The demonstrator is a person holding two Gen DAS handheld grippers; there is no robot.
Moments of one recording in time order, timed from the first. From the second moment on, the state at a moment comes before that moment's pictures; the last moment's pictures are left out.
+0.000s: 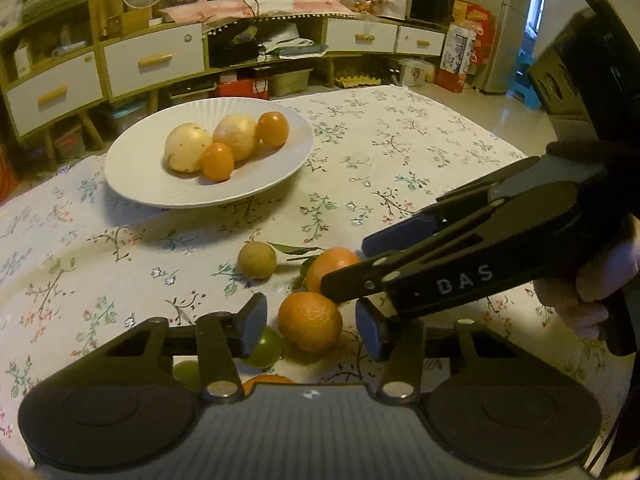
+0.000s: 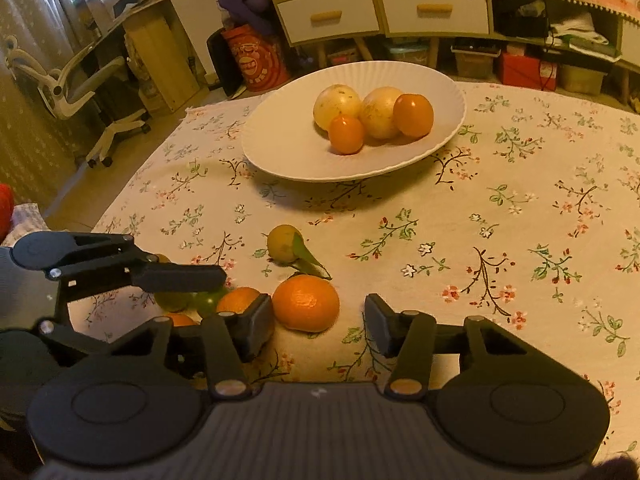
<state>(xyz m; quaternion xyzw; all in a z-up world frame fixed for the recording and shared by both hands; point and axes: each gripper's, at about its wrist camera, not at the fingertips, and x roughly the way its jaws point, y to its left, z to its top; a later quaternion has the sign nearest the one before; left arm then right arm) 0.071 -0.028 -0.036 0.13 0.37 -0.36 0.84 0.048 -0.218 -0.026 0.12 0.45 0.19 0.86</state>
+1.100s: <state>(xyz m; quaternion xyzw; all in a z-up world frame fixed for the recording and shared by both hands) 0.079 -0.033 -0.043 0.17 0.40 -0.35 0.83 0.056 -0.210 -0.030 0.13 0.48 0.19 0.85</state>
